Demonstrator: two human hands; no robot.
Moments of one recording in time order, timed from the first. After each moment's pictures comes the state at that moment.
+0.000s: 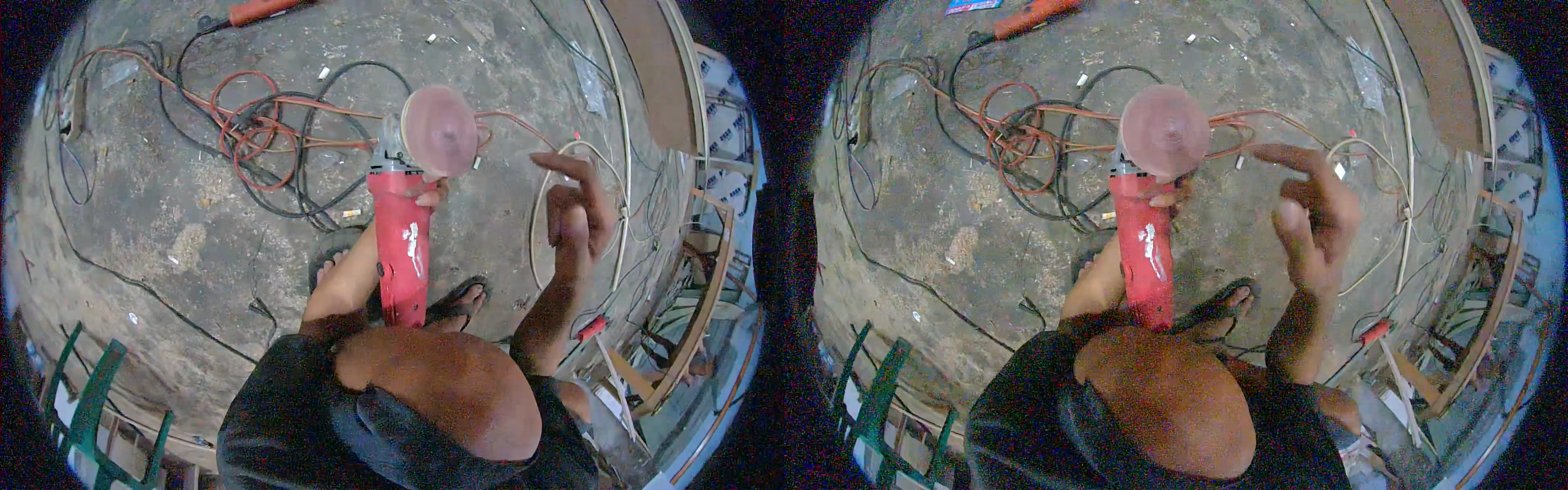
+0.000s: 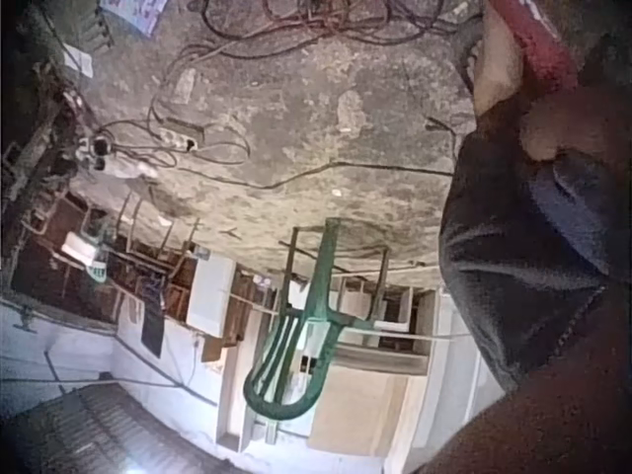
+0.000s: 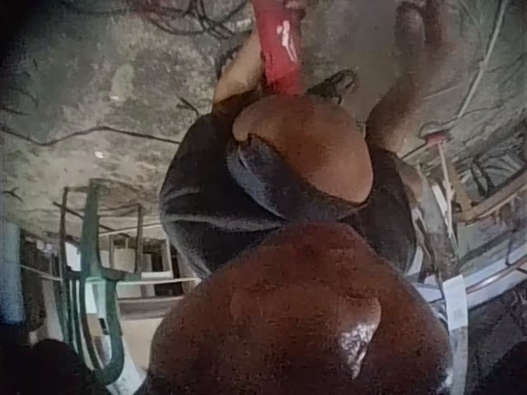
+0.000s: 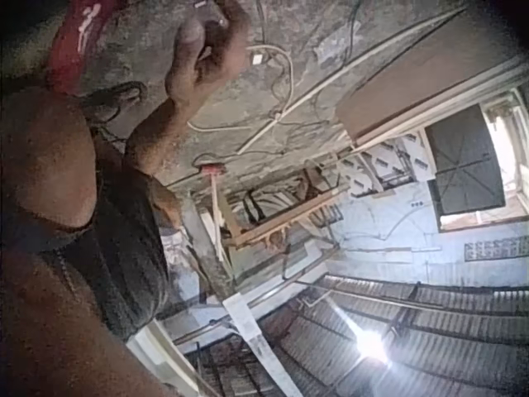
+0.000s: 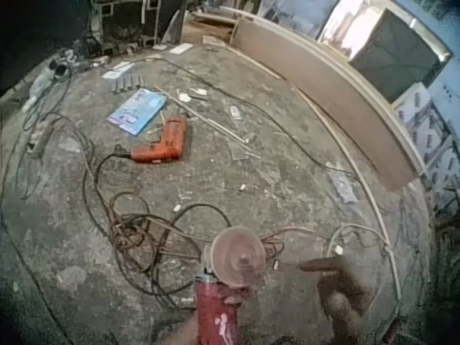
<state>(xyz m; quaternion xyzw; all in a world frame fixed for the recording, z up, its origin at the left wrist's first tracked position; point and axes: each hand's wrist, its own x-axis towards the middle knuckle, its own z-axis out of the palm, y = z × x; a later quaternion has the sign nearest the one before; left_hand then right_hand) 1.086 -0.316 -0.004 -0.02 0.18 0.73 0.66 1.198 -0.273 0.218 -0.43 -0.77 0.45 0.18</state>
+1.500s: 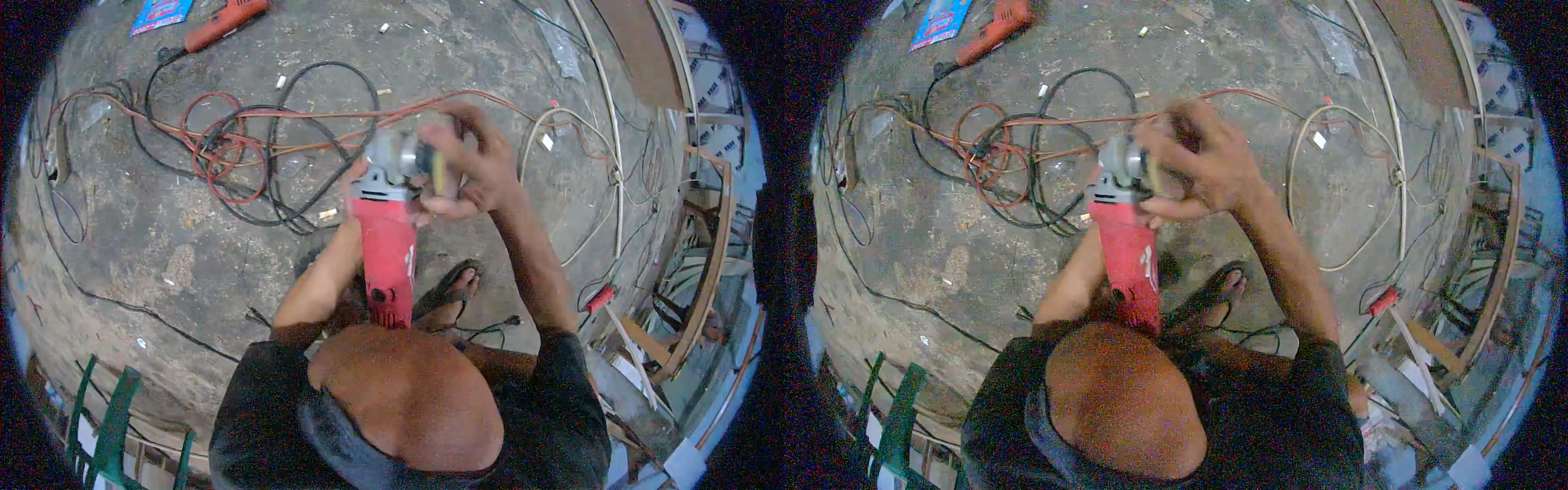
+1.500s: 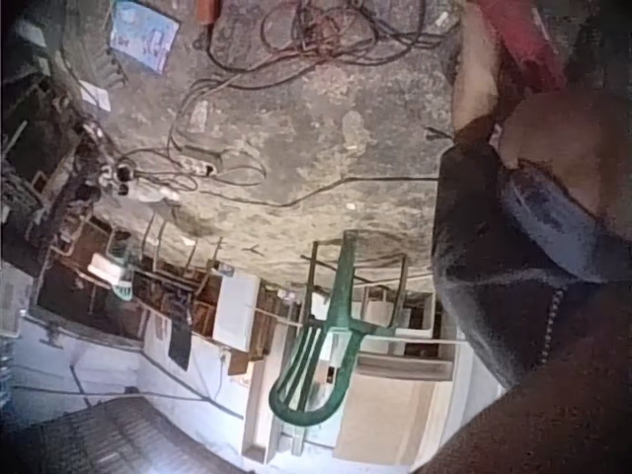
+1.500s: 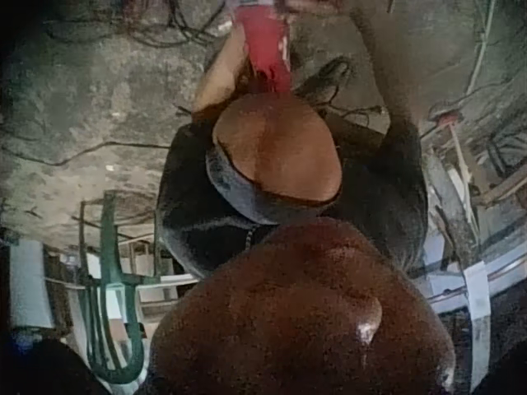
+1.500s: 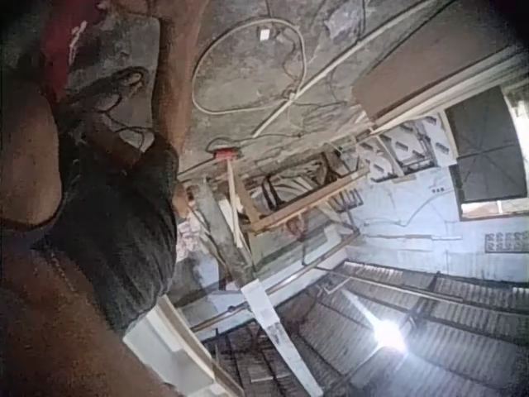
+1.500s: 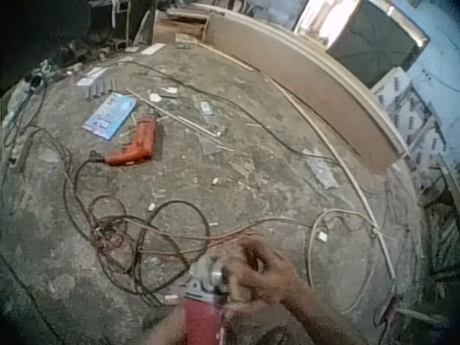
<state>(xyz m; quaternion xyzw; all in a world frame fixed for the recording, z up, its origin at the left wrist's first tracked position) 1.091 -0.333 0.030 -0.14 0.21 0.71 0.66 1.183 -0.246 0.143 -0.12 -0.96 0.15 0.21</state>
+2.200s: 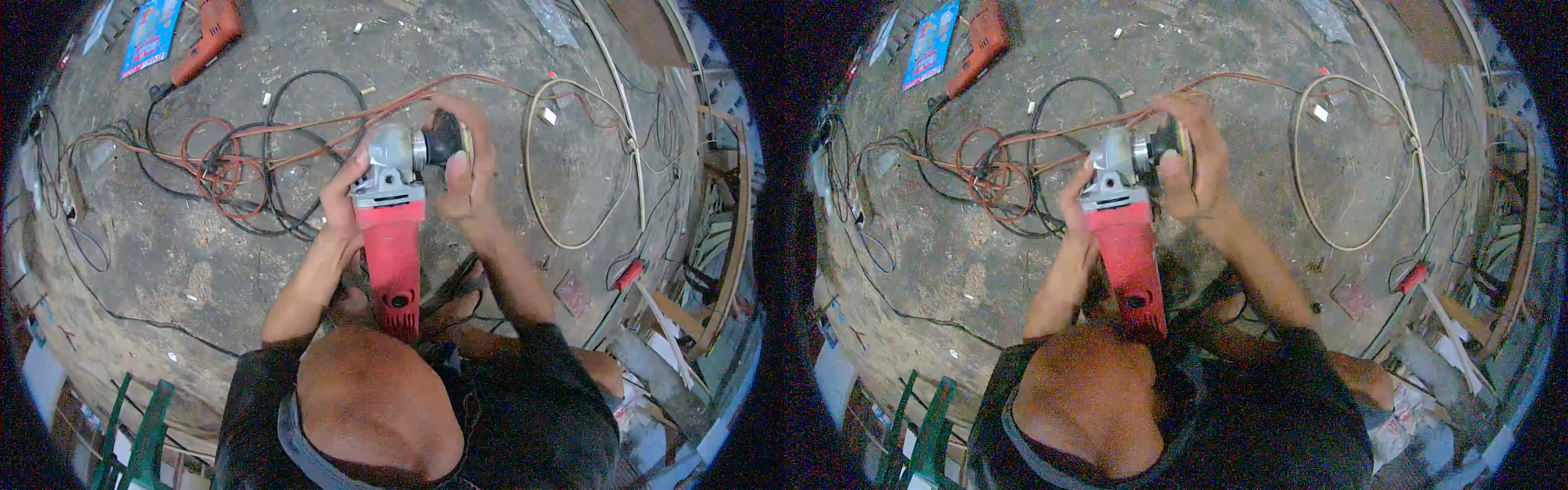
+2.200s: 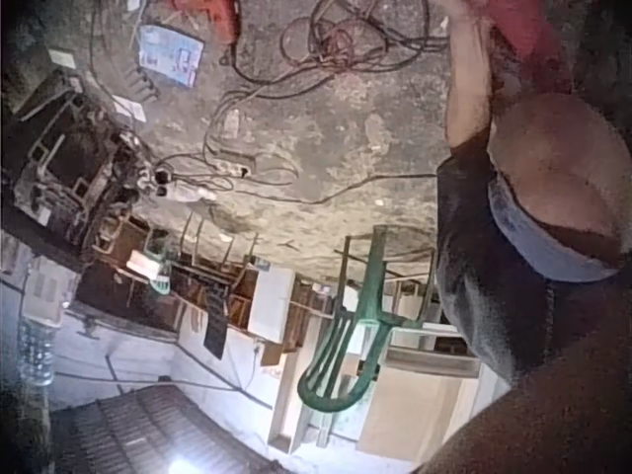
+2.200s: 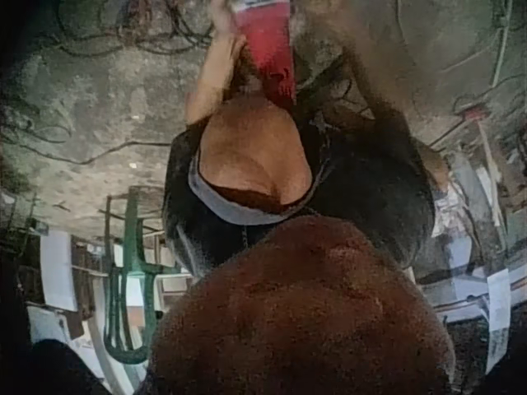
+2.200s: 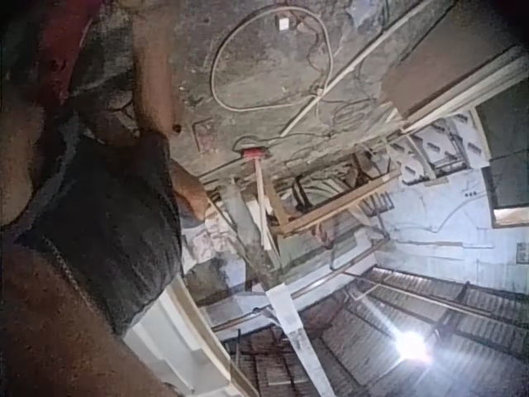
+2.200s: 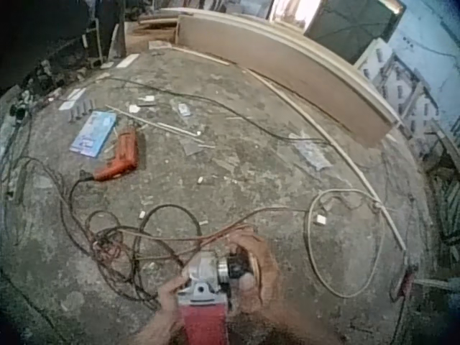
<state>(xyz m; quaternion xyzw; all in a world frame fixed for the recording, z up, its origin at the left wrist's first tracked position) 1.053 -0.345 0.097 0.06 0.28 0.60 0.74 1.193 -0.284 0.124 -0.36 -0.74 0.36 0.45</state>
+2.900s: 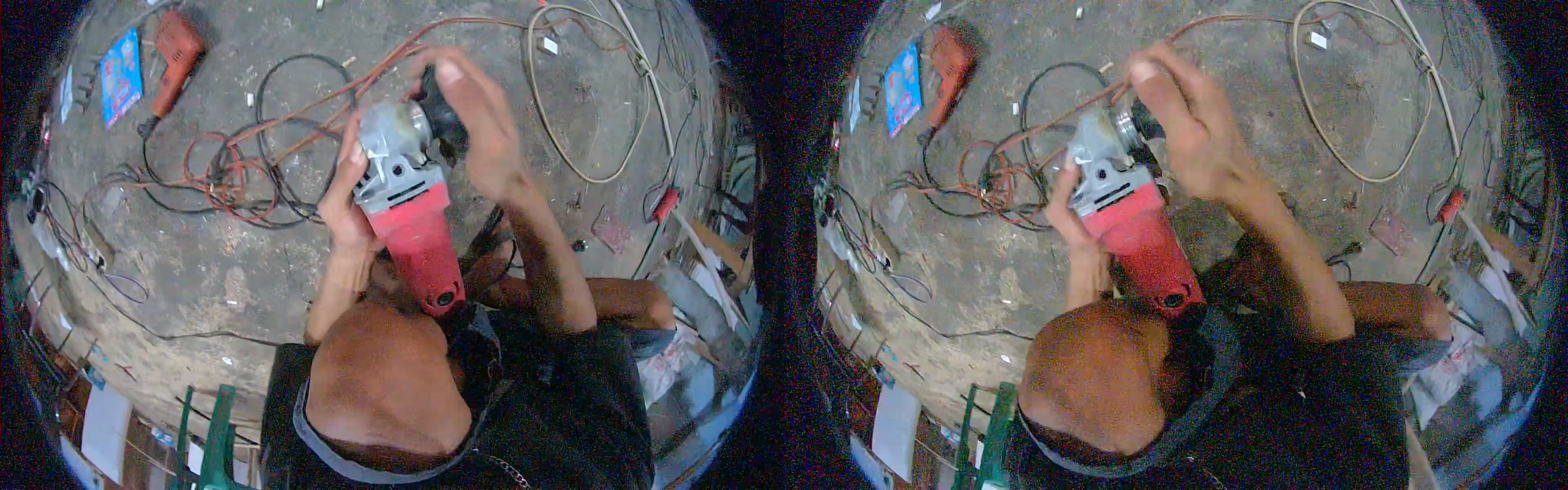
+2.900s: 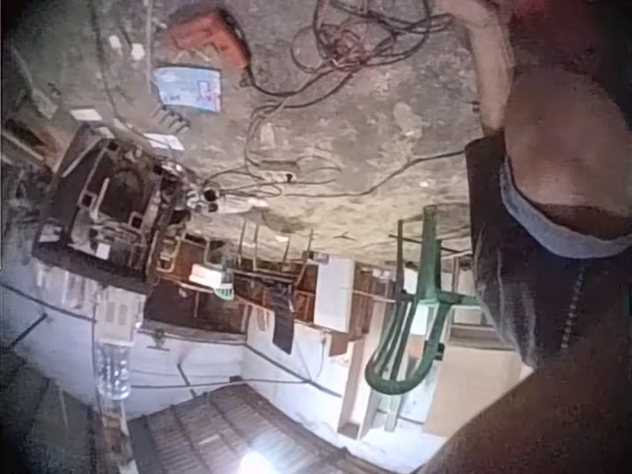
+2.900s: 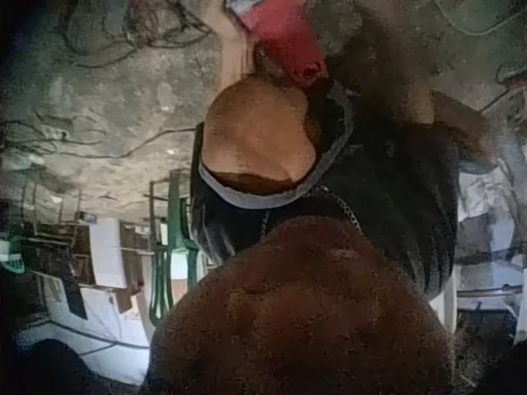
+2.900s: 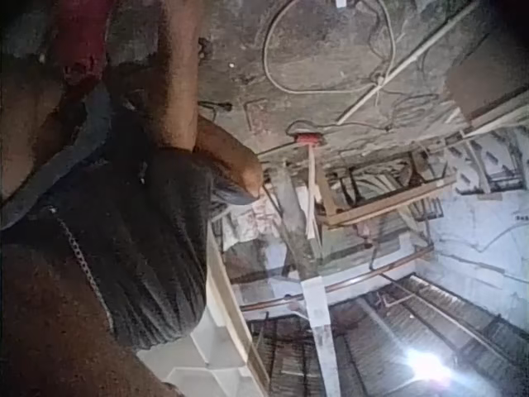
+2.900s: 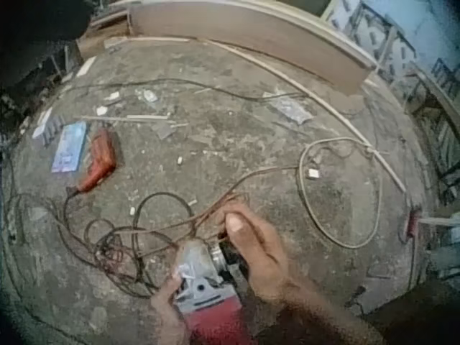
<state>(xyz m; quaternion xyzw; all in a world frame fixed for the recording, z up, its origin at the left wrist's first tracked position) 1.050 -0.359 0.146 0.14 0.40 0.58 0.69 1.188 -0.289 0.164 -0.47 -0.61 0.52 0.37</state>
